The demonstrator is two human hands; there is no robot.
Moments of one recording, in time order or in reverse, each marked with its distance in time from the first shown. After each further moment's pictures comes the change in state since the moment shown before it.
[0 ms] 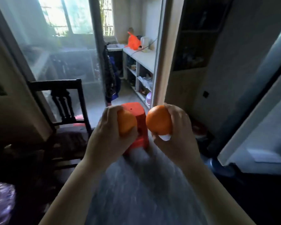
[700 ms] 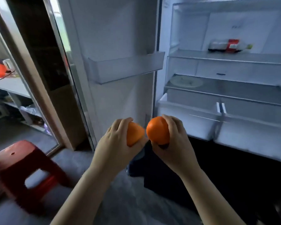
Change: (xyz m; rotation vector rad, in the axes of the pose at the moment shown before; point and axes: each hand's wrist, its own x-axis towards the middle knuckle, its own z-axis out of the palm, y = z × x) left_hand -0.070 0.376 0.198 -0.246 -0.366 0.626; right_hand -0.194 0.191 -0.342 -0.416 0.369 0.451
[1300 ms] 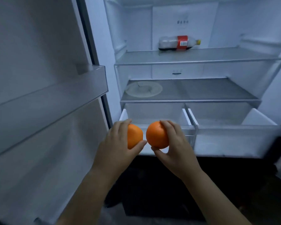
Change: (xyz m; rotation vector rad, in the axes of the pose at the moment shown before) left_hand 0.214 0.020 0.161 -0.161 -0.203 0.238; right_hand 0.114 0.169 0.000 -0.215 0.095 0.201
